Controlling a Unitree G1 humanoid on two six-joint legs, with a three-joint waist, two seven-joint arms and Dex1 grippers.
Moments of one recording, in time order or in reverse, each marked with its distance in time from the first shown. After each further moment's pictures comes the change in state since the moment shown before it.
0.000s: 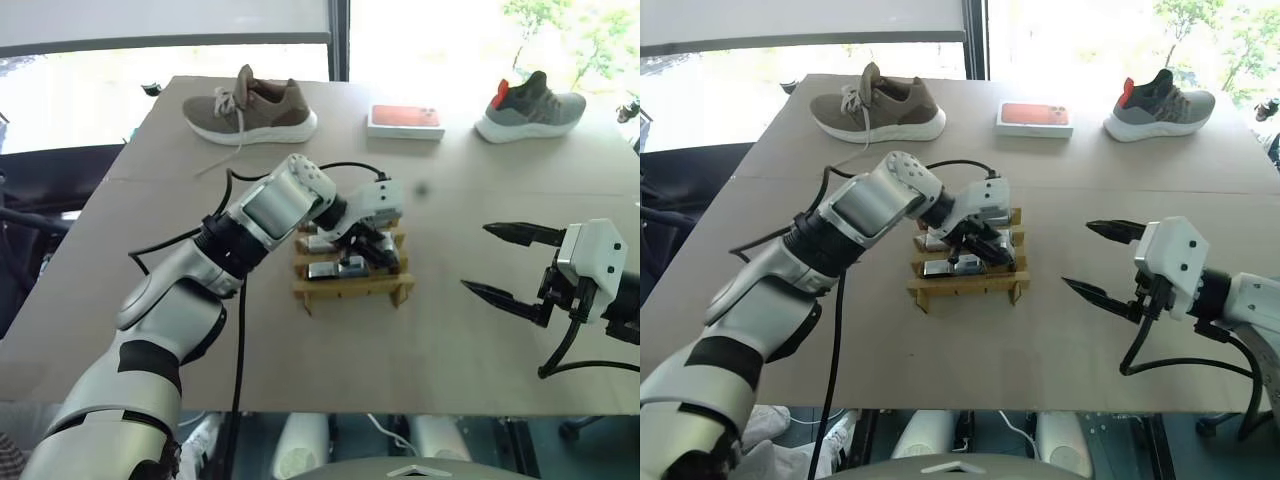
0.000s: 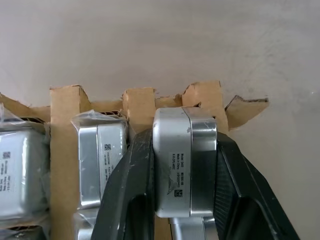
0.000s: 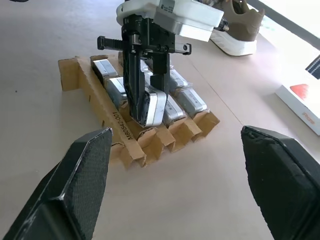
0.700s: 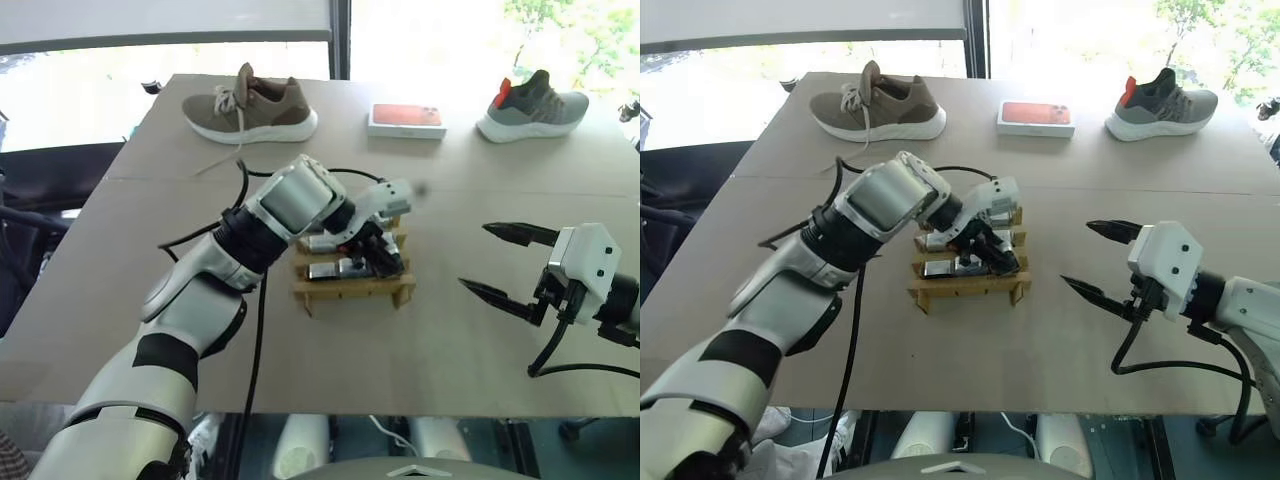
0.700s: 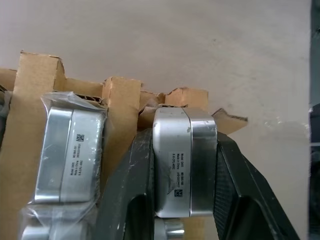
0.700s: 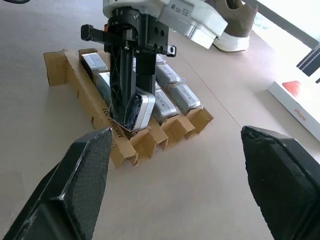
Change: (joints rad) left arm -0.038 -0.095 0.072 -0.007 -0.031 0.400 0.008; right arm 0.018 0.011 0.027 -0.009 -0.042 -0.020 -0.042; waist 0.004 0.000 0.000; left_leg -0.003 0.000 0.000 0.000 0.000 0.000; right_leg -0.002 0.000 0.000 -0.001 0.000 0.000
